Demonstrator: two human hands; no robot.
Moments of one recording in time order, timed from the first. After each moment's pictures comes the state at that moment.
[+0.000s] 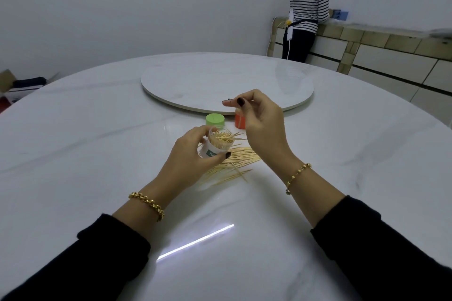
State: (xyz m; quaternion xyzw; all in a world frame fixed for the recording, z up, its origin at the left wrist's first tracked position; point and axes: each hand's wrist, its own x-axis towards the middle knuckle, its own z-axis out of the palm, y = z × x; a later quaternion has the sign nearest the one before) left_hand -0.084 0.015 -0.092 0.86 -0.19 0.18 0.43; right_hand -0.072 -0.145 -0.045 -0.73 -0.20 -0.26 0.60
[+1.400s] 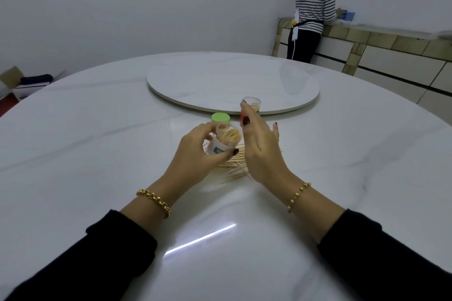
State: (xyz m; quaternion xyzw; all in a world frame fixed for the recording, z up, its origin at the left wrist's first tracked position) left_hand -0.087 0.015 -0.091 0.83 -0.21 0.19 0.48; right_hand -0.090 -0.137 -0.081 -0.86 -0.15 -0.22 0.43
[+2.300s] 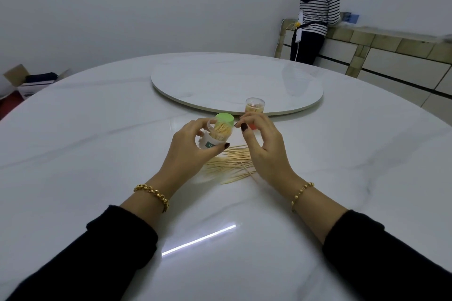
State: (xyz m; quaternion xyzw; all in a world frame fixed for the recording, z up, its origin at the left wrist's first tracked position) left_hand -0.079 0.031 -0.092 0.84 -0.14 0.21 0.48; right_hand -0.077 -0.144 -0.087 -0.78 -0.24 -0.29 0.49
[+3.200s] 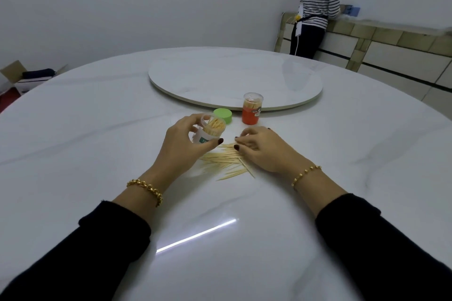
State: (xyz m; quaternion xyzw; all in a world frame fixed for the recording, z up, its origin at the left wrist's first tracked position) left_hand -0.079 0.036 -0.089 0.85 -0.12 0.20 0.47; right_hand -0.044 -0.176 -0.097 -0.96 -0.23 -0.07 0.16
